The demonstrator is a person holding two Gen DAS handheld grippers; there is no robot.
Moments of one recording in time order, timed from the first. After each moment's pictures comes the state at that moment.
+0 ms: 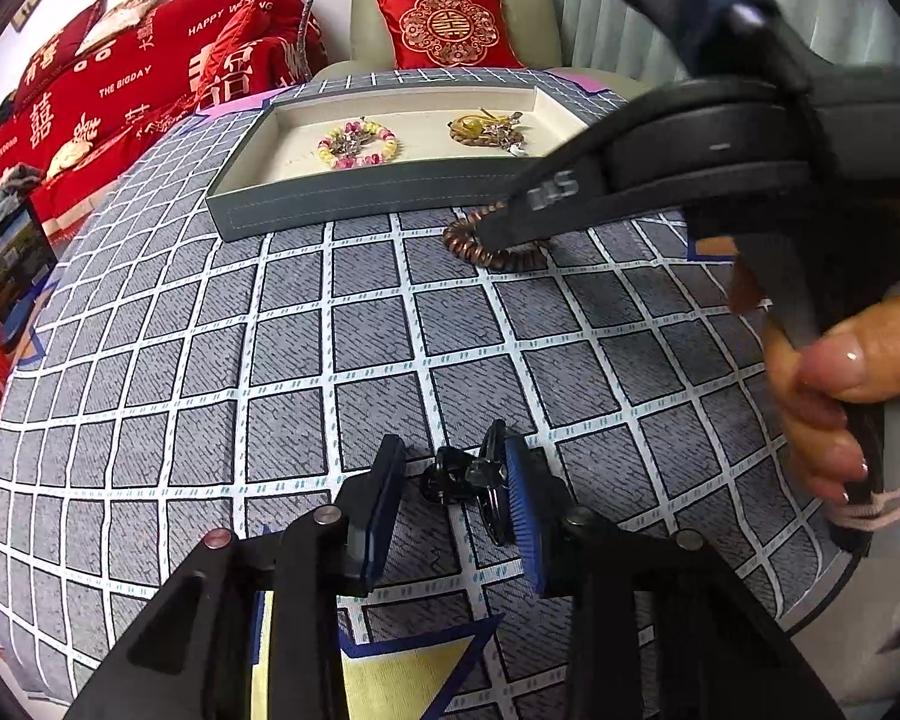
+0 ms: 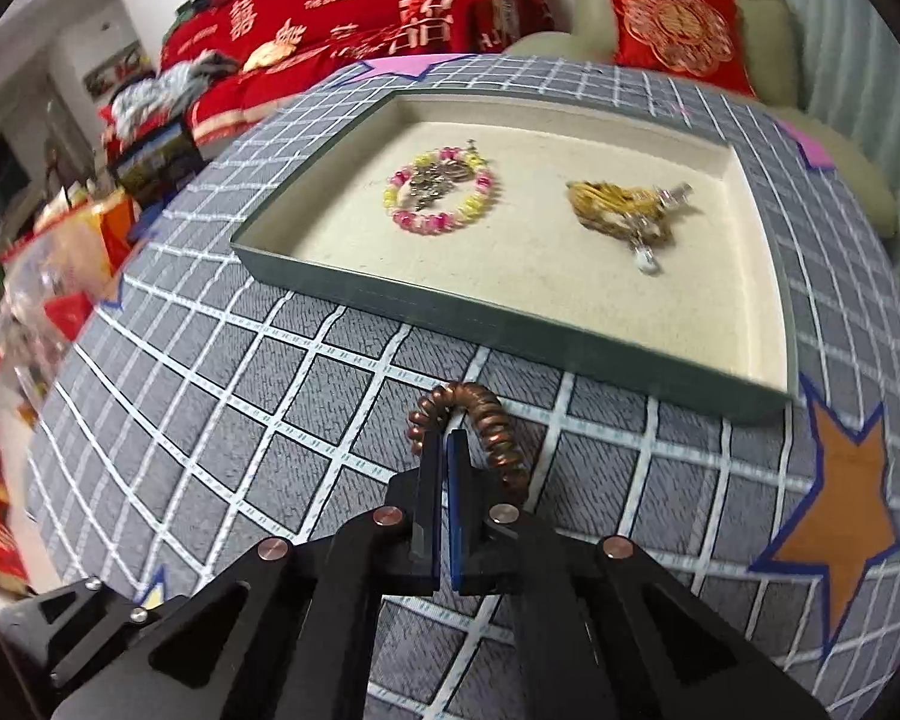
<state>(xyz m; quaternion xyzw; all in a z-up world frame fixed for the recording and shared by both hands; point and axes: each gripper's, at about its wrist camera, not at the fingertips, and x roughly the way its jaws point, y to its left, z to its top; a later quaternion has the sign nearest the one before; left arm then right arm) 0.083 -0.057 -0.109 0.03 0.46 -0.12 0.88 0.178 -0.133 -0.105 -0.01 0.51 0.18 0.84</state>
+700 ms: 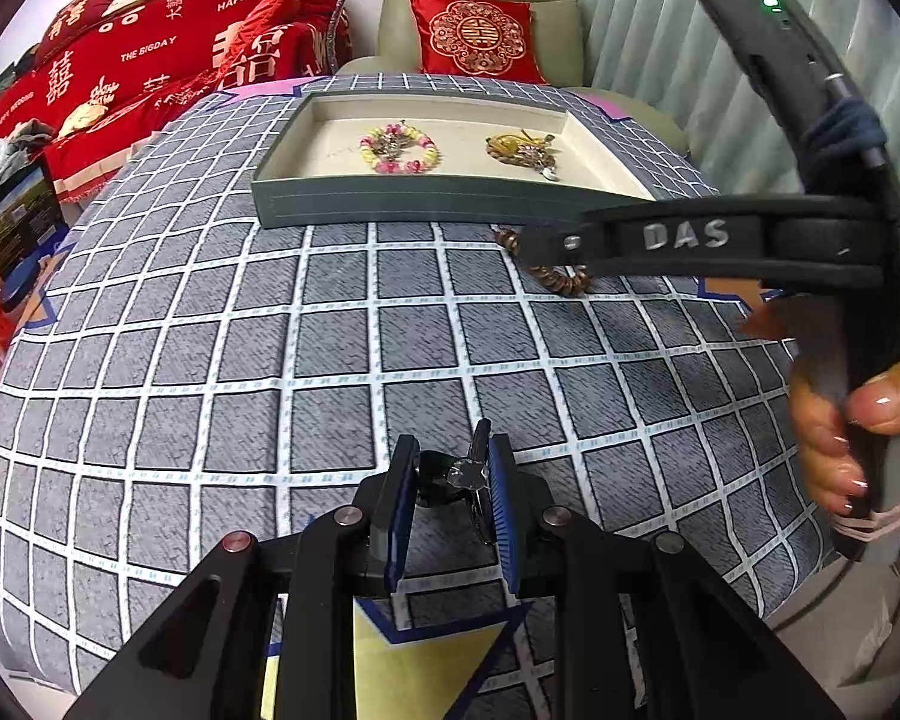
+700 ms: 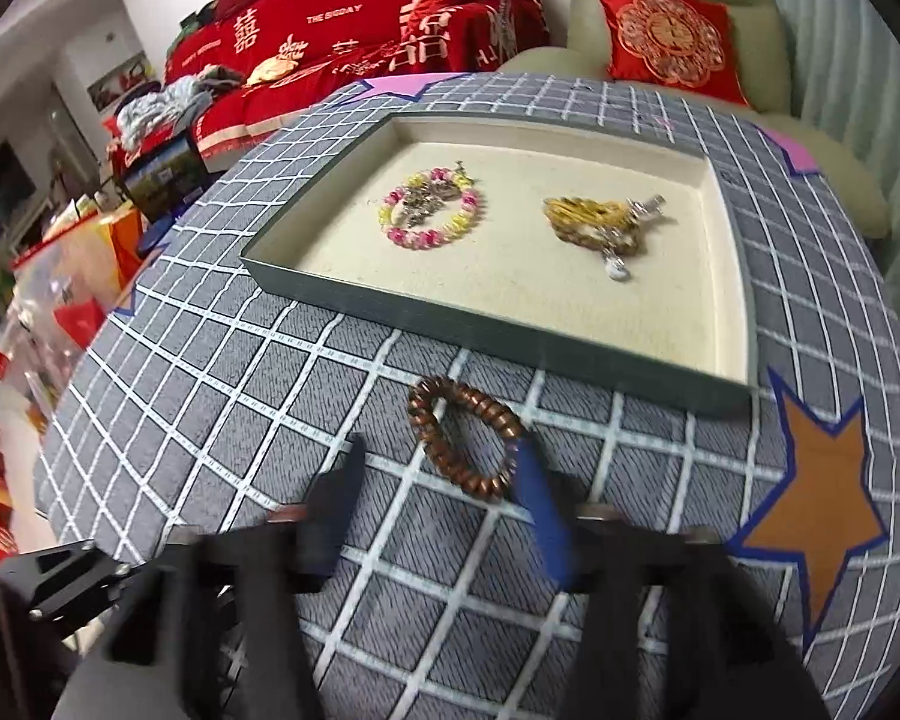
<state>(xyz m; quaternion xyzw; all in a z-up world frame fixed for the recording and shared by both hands) 0.088 -0.026 -0.102 -0.02 0.46 -0.11 0.88 0.170 -0.135 -0.091 -0.03 0.49 0.18 0.85</state>
